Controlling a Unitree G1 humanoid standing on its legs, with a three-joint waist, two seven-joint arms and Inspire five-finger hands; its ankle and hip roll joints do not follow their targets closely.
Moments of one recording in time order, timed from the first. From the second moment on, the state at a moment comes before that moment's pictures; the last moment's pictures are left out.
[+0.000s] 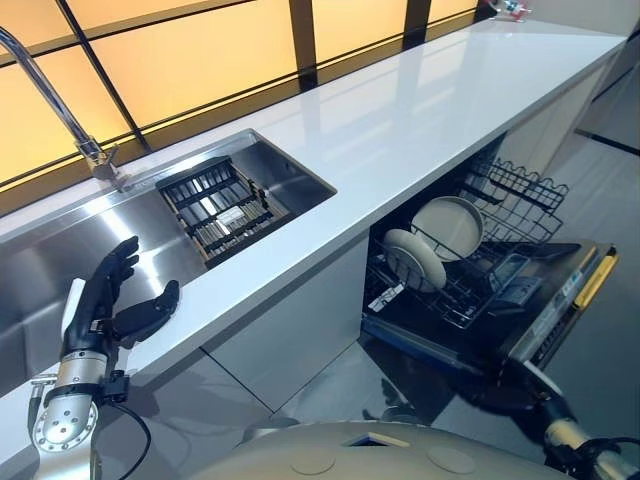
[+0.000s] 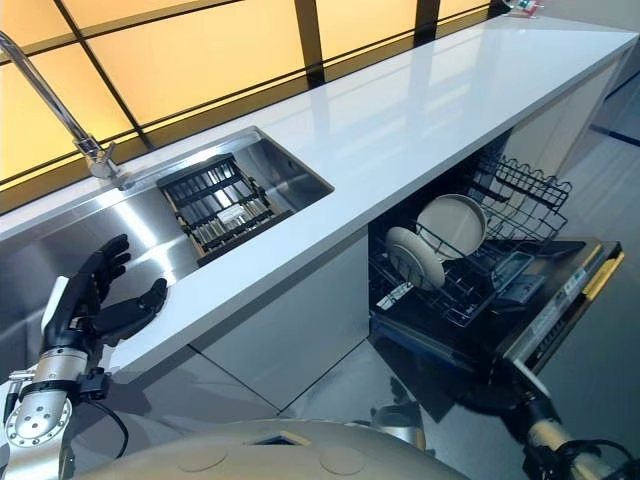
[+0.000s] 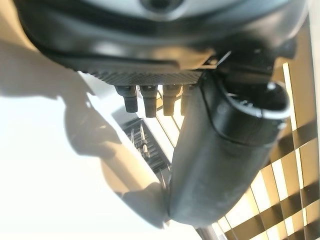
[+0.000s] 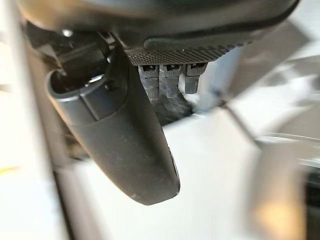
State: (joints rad) left arm 0.46 0.36 0.44 0.07 -0.04 -0.33 -0.12; right arm 0.60 -0.36 -0.47 0.09 0.40 0.07 0.62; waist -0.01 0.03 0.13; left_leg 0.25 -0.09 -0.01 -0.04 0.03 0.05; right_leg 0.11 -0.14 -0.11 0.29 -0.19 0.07
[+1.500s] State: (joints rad) left arm 0.39 0.41 0.31 0.17 -0.04 -0.23 -0.16; right arm 0.39 -0.41 -0.29 0.34 0.41 0.02 0.36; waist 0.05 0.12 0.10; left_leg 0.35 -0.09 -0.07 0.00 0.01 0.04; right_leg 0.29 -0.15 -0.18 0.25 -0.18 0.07
